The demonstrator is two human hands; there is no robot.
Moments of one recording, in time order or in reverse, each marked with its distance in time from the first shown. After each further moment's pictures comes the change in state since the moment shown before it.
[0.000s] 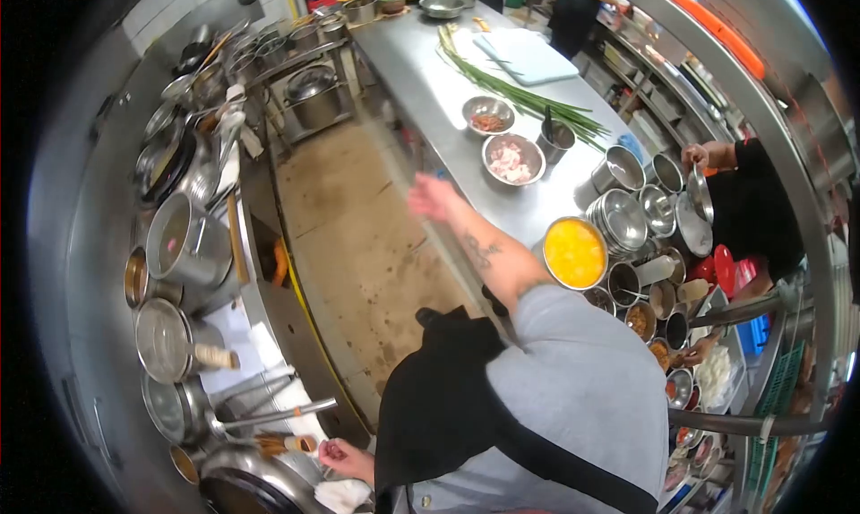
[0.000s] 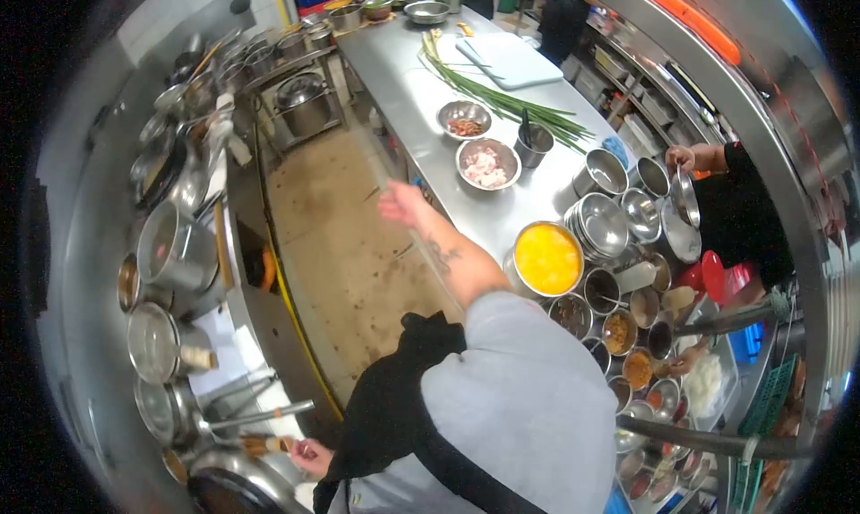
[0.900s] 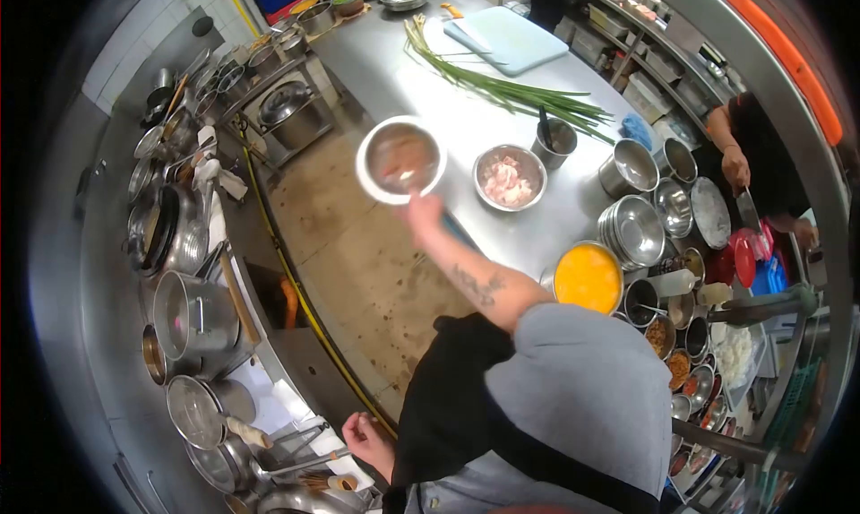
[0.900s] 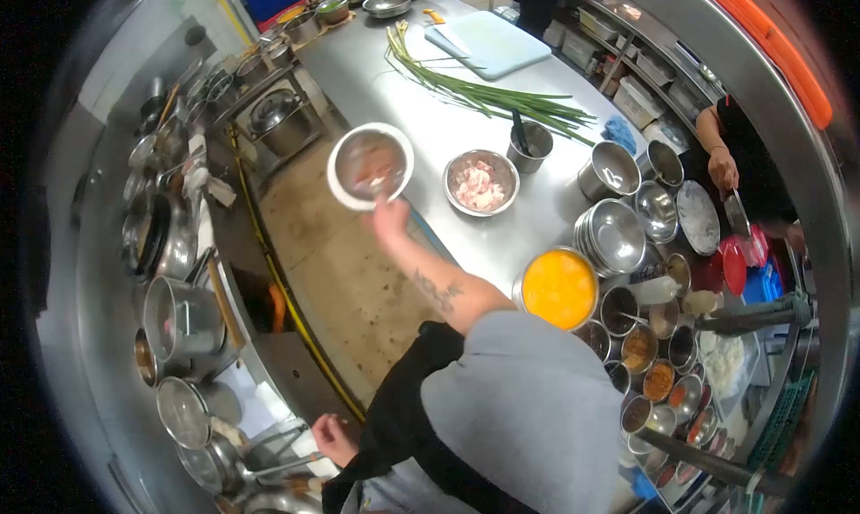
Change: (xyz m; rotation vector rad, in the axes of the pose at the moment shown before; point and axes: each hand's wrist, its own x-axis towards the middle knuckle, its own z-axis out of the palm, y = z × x) left_hand 0.025 0.105 0.155 -0.118 -0.557 -0.146; right_hand 0.014 -0.042 0.033 0.117 0.443 -0.348
